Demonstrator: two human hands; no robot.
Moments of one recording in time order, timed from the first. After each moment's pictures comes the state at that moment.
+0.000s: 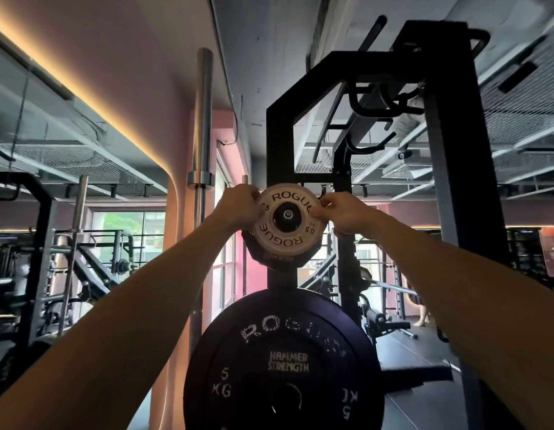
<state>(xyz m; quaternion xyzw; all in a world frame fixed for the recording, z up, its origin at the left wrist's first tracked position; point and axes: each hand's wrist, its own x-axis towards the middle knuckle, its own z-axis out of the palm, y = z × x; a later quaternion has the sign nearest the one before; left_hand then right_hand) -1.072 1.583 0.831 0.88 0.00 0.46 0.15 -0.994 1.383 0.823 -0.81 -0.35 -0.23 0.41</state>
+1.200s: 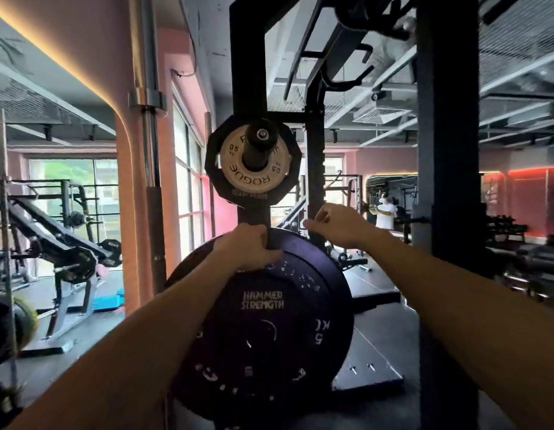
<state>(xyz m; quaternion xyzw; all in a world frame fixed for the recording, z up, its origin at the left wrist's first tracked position) -0.980 1.578 0.687 0.97 -0.02 0.23 0.07 -0.921 1.377 0.703 -0.91 -0.23 -0.24 0.27</state>
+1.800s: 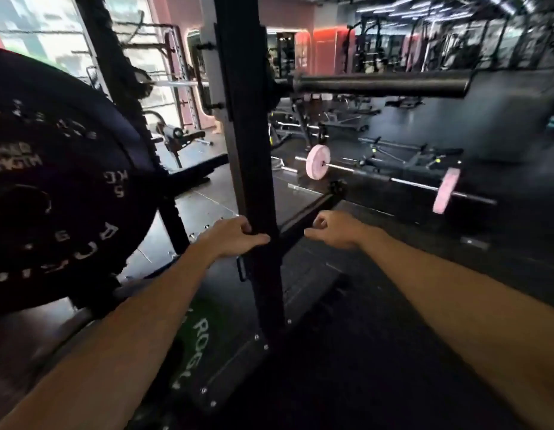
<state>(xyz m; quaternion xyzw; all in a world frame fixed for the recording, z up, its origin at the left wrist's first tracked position) -1.002 1.330 0.420 0.95 -0.25 -0.09 0.18 -1.086 1.097 0.404 -0.96 0.13 0.00 0.26</state>
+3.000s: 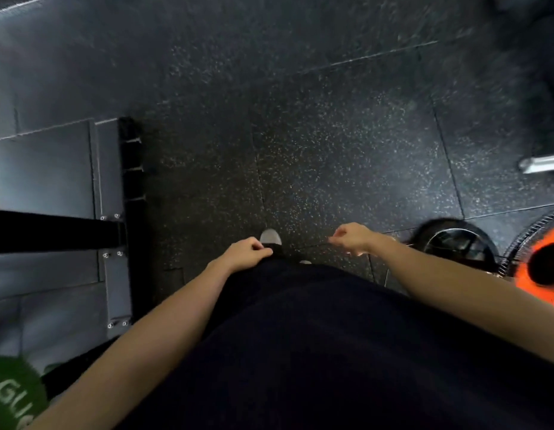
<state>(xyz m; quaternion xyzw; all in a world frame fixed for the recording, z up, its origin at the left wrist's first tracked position) -1.413 1.004 0.039 0.72 -0.40 -0.55 -0.12 -1.681 0.915 0.003 -0.60 0.55 0.24 0.53</state>
